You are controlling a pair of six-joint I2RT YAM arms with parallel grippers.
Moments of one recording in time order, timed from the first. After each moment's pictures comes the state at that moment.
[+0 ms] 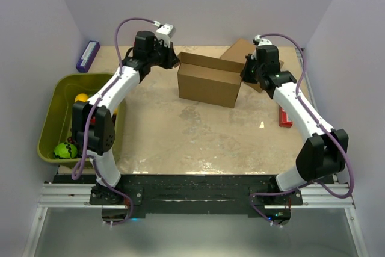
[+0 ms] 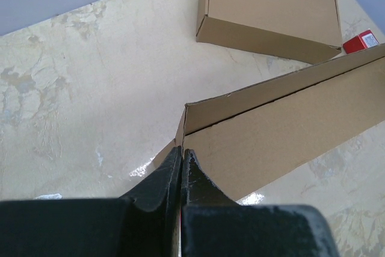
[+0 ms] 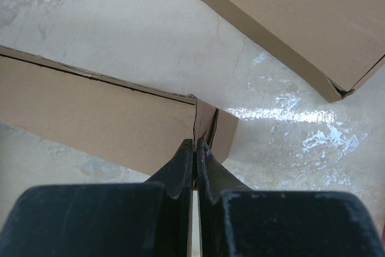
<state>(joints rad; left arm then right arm) -0.31 1.84 1.59 -0.20 0.39 -0.09 0.26 1.52 1.35 -0.43 0.03 0.33</state>
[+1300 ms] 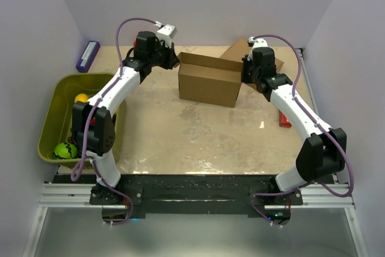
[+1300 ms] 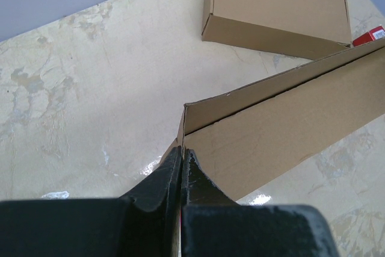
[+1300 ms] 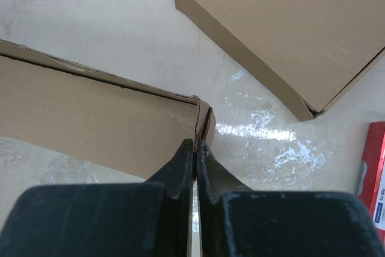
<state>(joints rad) -0.32 1.83 1.58 -0.21 0.35 -0.06 0.29 1.52 1.31 -0.35 0.12 0.19</state>
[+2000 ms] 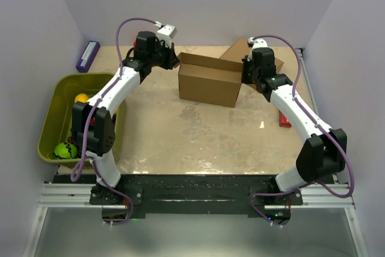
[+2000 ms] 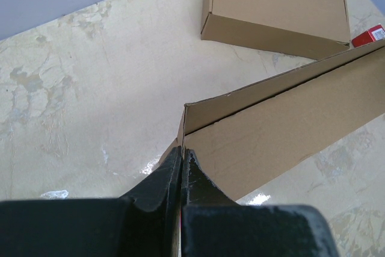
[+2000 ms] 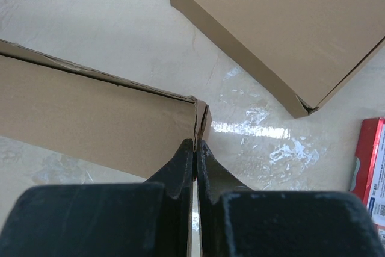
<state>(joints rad) -0.32 1.82 1.58 -0.21 0.35 -0.06 0.30 1.51 1.31 -0.37 0.15 0.18</state>
